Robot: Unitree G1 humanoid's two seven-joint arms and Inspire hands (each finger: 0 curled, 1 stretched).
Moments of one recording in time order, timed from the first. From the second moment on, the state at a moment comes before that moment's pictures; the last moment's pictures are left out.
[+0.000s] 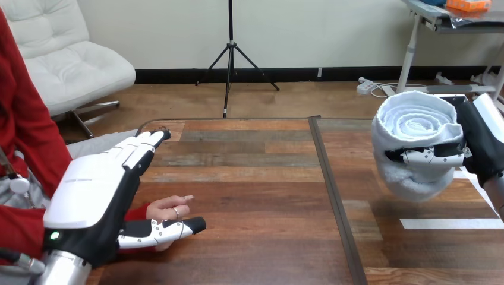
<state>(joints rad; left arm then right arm) 0.24 0.44 0.09 -0.20 0.77 -0.34 0.07 -0.51 -0.63 0.03 1.05 -0.19 -0.75 -0.03</state>
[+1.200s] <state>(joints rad) 0.07 0.59 -0.04 0.08 0.82 -0.27 -0.02 -0.50 -0.63 0.03 1.05 -0.19 -0.74 -0.02</state>
